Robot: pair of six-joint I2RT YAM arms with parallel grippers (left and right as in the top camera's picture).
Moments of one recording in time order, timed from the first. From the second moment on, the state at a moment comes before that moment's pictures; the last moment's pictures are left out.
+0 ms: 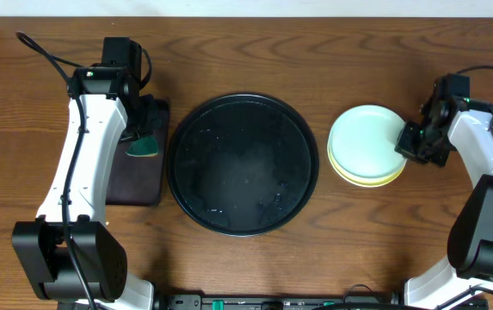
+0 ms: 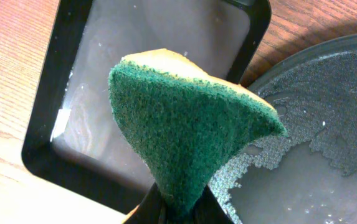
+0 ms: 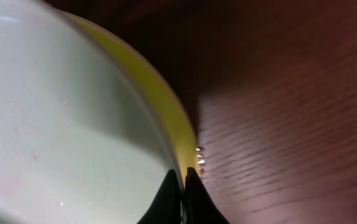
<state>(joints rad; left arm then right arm) -0.01 1.70 1.51 -1.18 -0.13 -0.36 -0.19 1.82 1.23 -0.88 -0.06 0.28</state>
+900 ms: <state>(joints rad) 0.07 1.87 1.50 -1.07 -0.14 -0.24 -0.01 1.56 1.32 -0.91 -0.15 0.19</state>
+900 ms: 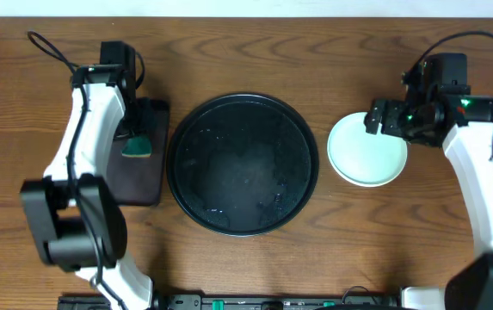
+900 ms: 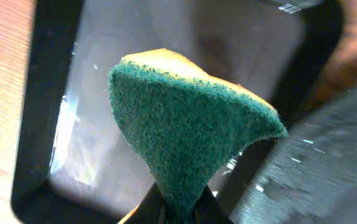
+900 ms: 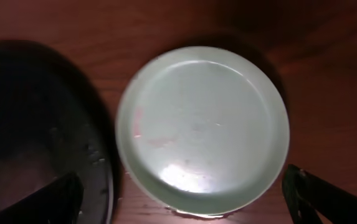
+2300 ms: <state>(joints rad) 0.12 1.40 1.49 -1.05 -0.04 -0.09 0.02 1.03 1.32 -0.98 -0.11 0.17</state>
